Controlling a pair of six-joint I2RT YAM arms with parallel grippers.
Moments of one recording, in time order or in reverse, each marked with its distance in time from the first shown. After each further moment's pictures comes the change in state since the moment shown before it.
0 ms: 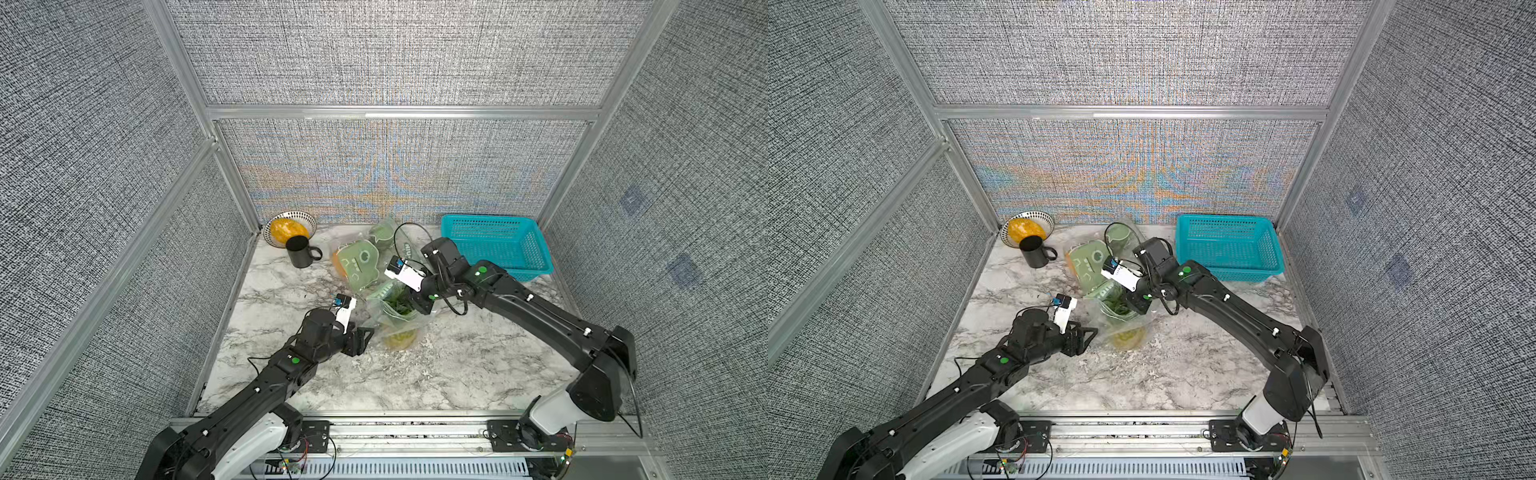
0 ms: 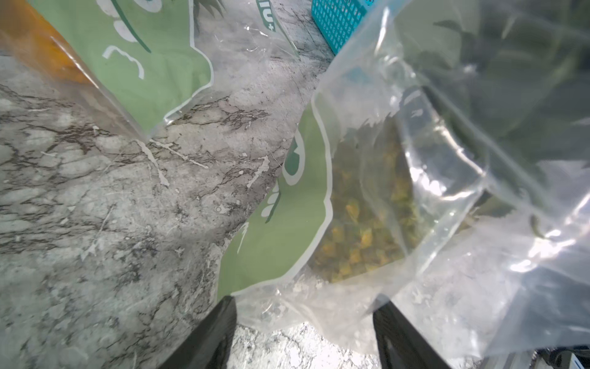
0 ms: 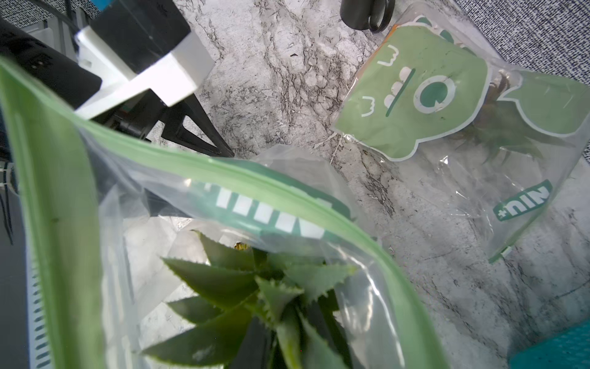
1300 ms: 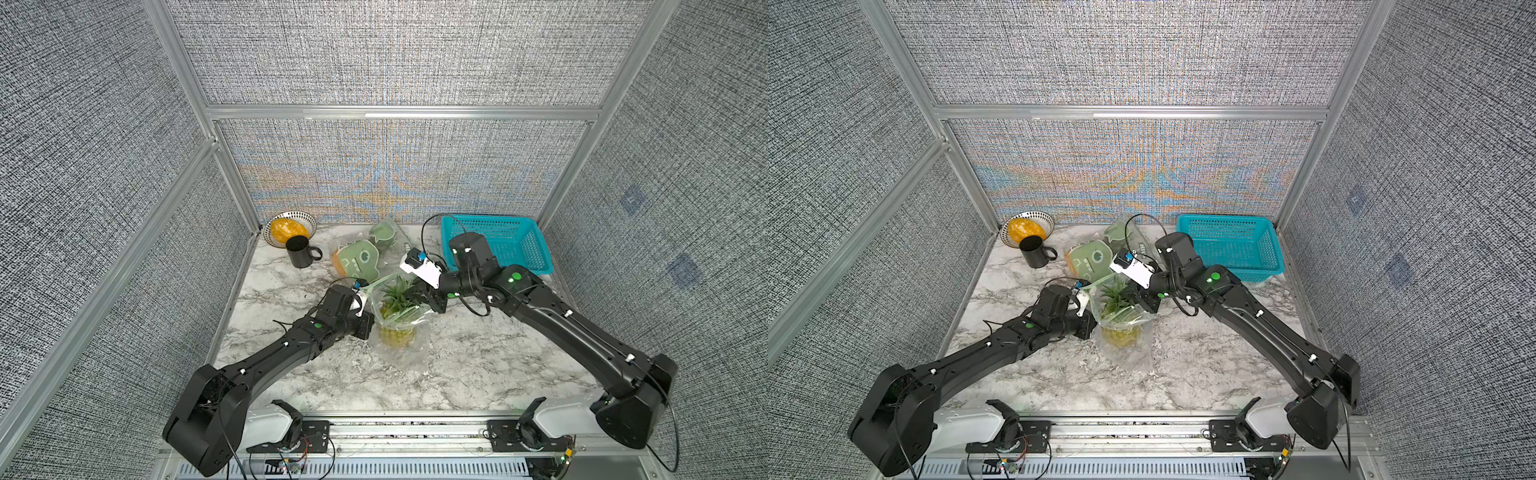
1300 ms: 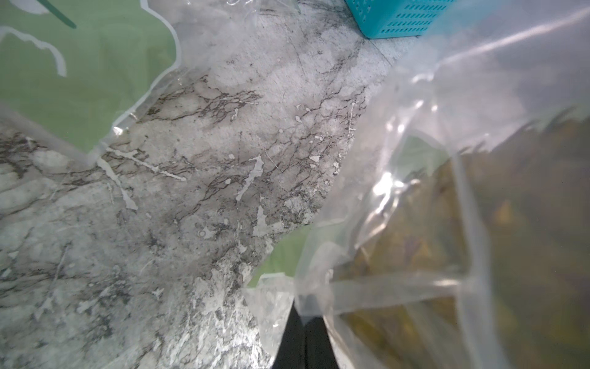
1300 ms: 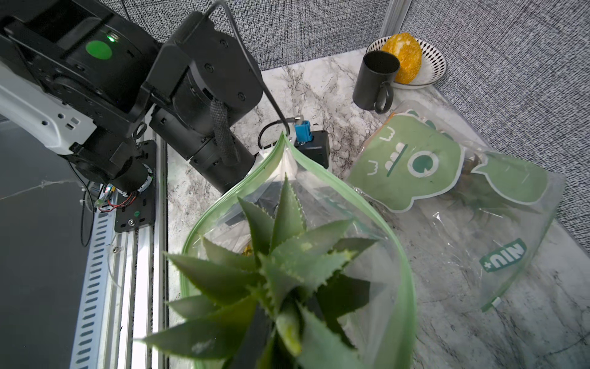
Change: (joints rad) left arm -0.001 0.346 0.258 -0.110 0.043 0.072; right arm -0.052 -0.195 -0.073 0.097 -0.170 0.000
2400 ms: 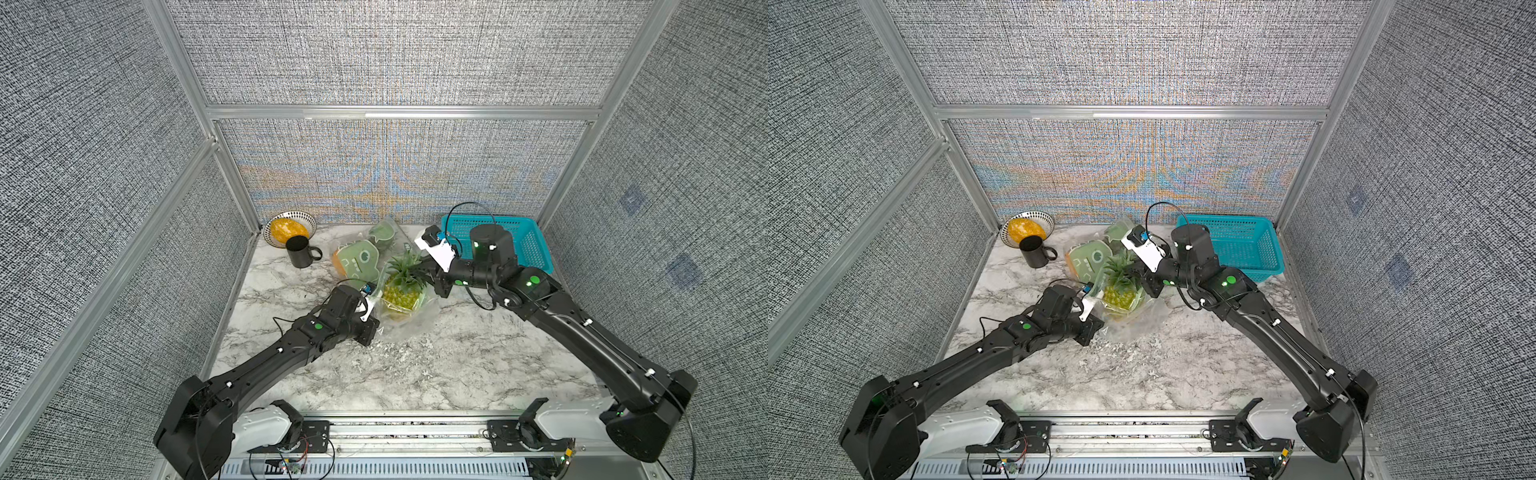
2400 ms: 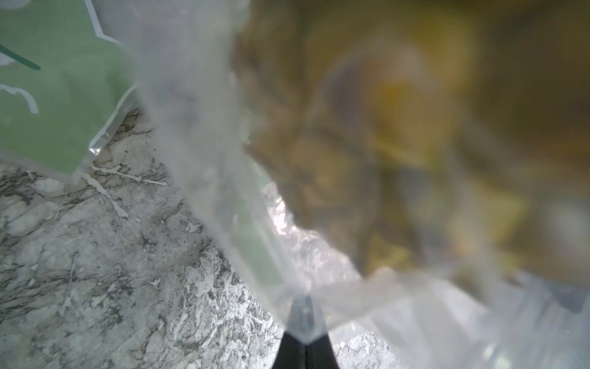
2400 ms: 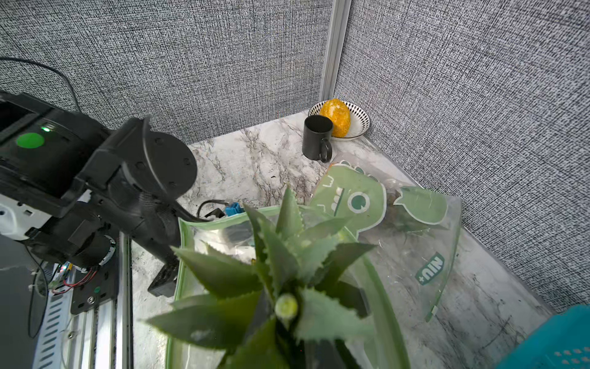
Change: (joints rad) left arm -0.088 -0.049 0.082 -0.186 -0.074 0.097; right arm -0.026 -0.070 0.014 0.156 0.077 0.126
